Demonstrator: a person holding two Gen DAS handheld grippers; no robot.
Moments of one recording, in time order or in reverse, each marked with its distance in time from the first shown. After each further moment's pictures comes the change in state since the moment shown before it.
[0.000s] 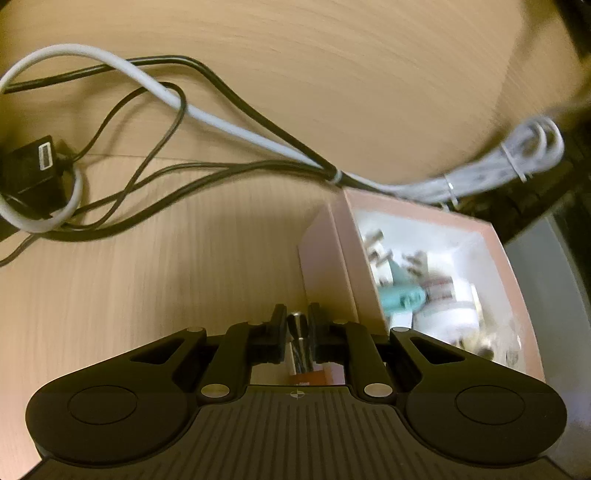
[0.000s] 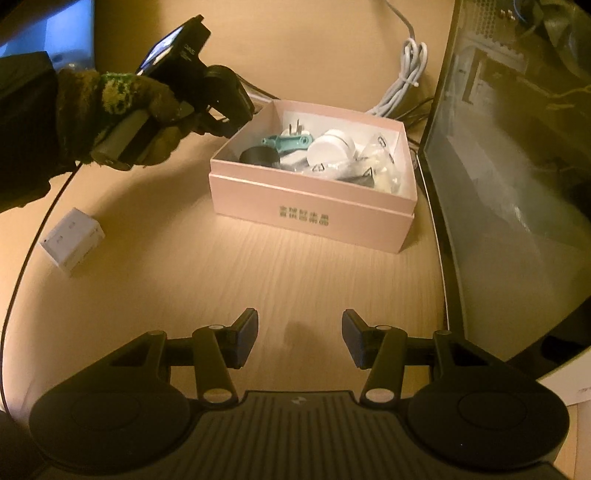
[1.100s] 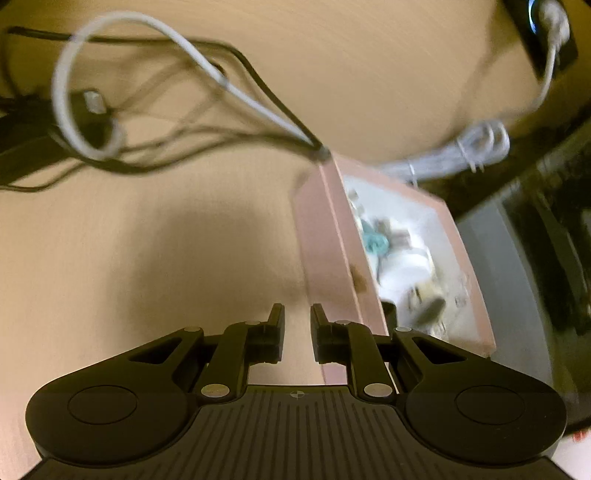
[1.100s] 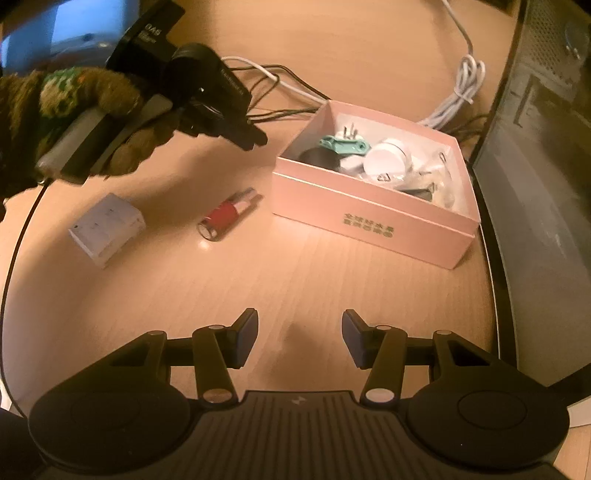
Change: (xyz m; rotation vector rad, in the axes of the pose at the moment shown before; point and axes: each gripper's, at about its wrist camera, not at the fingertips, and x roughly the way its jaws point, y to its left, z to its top) left arm -0.051 0.023 -0.036 -0.059 0.057 -0.151; right arm 0.009 0.044 0.009 -0.082 0.008 0.038
